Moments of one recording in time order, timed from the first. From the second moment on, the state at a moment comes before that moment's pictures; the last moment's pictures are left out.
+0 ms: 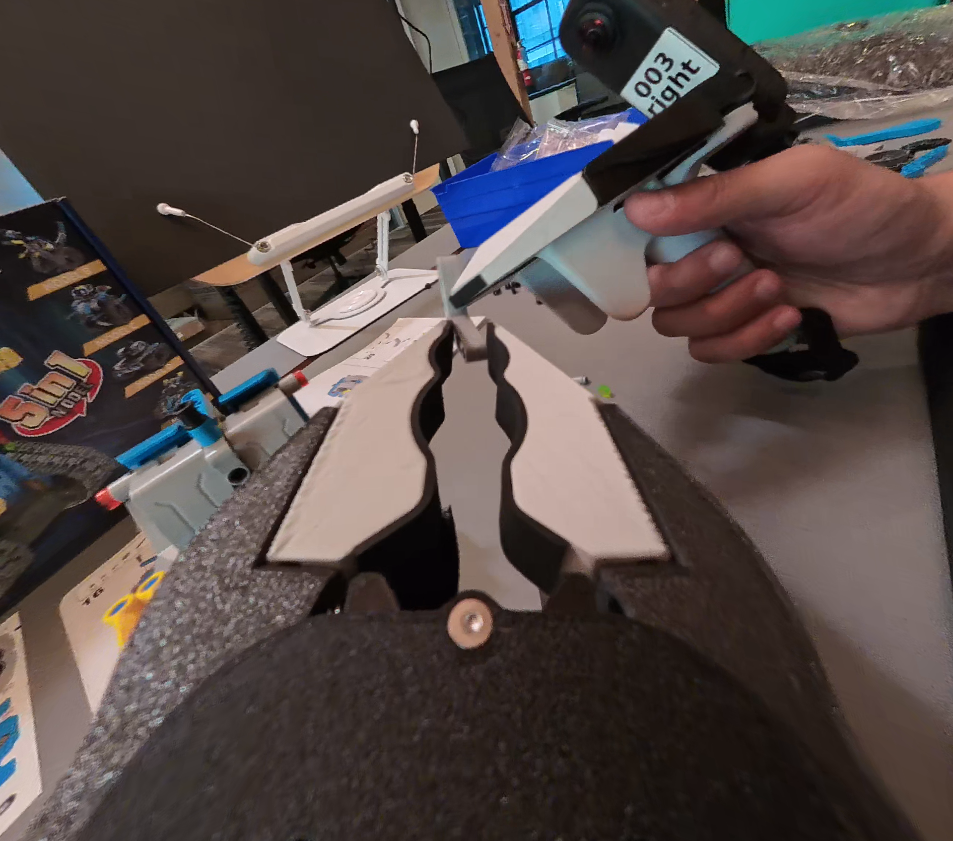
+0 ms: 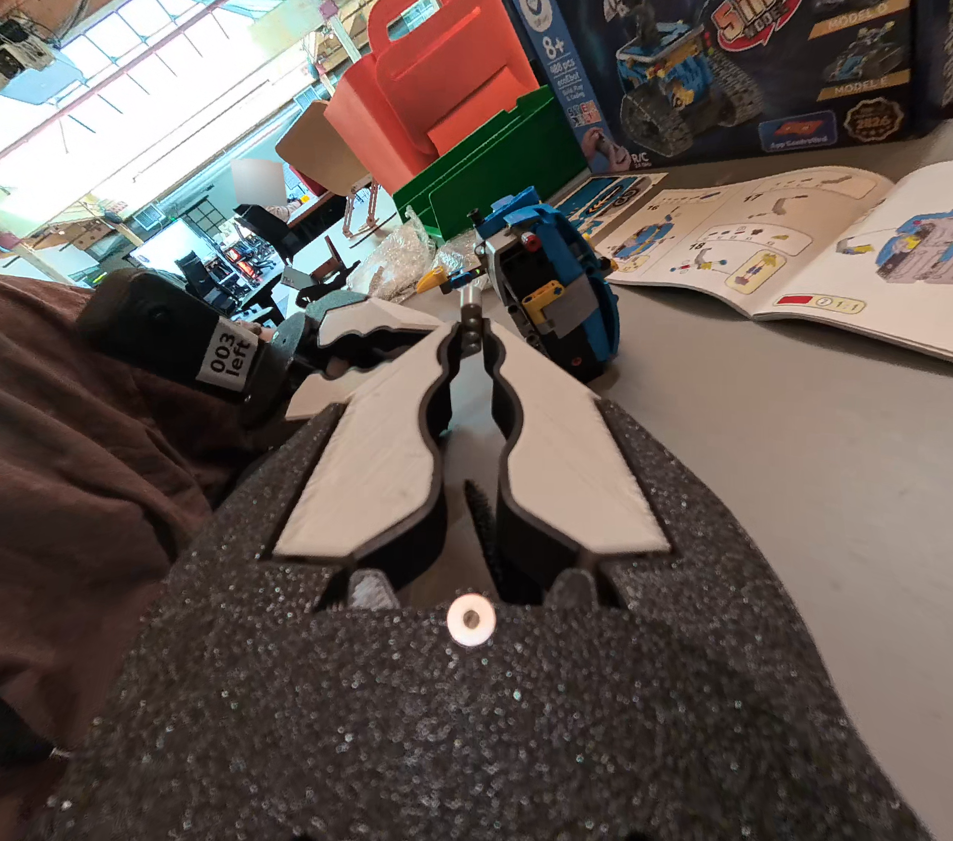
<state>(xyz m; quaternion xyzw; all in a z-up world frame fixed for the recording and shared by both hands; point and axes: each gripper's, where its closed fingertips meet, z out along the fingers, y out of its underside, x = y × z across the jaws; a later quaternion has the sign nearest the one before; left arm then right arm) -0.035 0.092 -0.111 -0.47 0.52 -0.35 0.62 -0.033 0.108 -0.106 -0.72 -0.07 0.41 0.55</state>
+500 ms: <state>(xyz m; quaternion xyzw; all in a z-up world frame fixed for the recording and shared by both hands) -0.035 0.104 -0.116 -0.51 0.51 -0.36 0.59 -0.020 0.113 -0.102 -0.72 -0.04 0.40 0.57</state>
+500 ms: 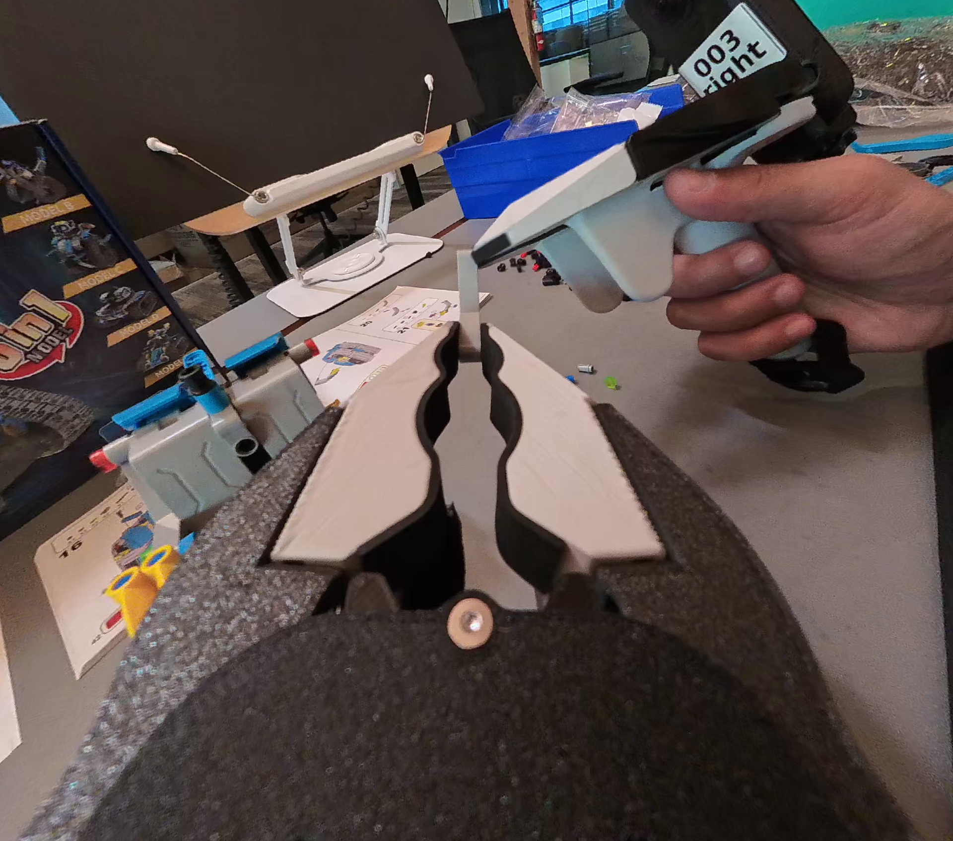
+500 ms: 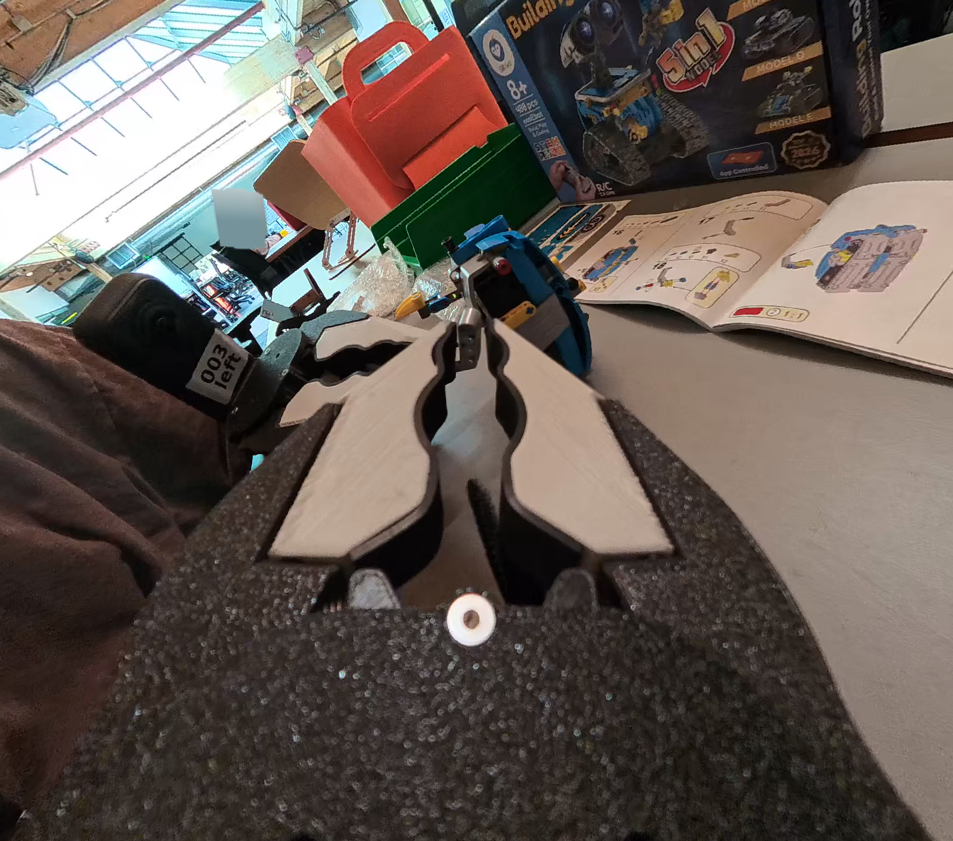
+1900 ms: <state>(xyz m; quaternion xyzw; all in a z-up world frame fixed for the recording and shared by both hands) 0.042 0.082 -0.210 -0.74 0.55 -0.31 0.24 0.072 0.040 -0.130 -0.76 -0.04 0.33 0.55</state>
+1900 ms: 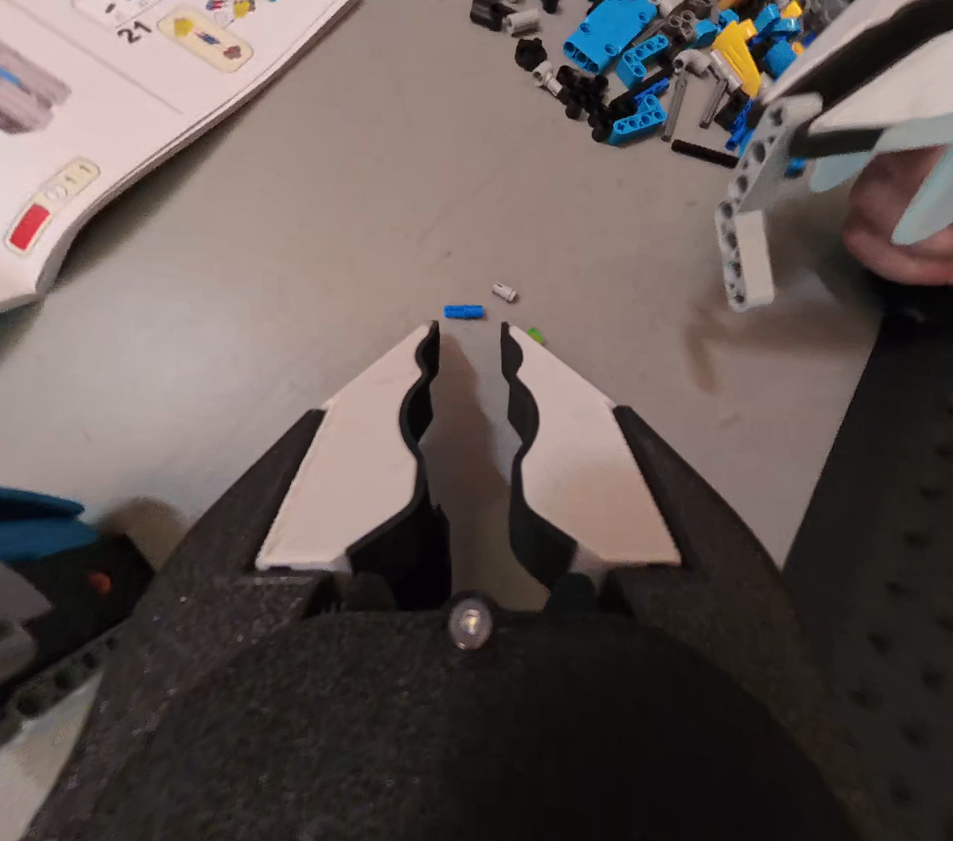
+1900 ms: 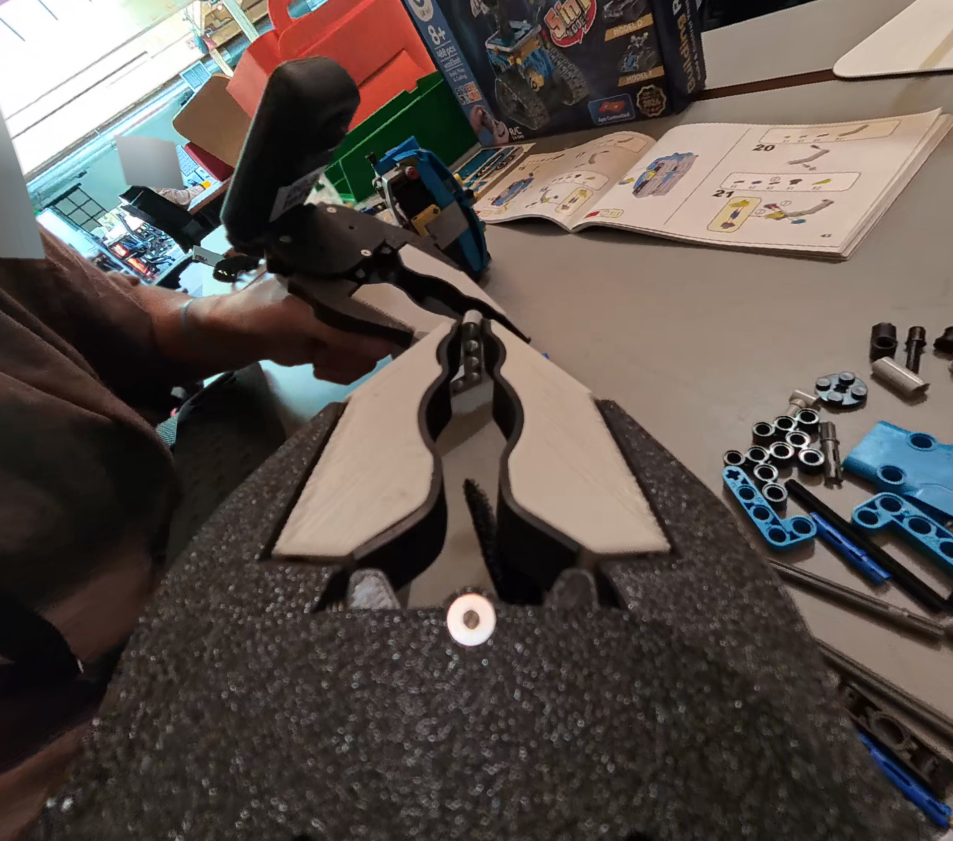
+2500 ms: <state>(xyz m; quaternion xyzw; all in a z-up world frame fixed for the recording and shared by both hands) 0.053 0.088 -0.222 -0.73 0.57 -0.26 0.25 0.076 0.038 -0.128 -0.75 -0.02 0.38 0.54</state>
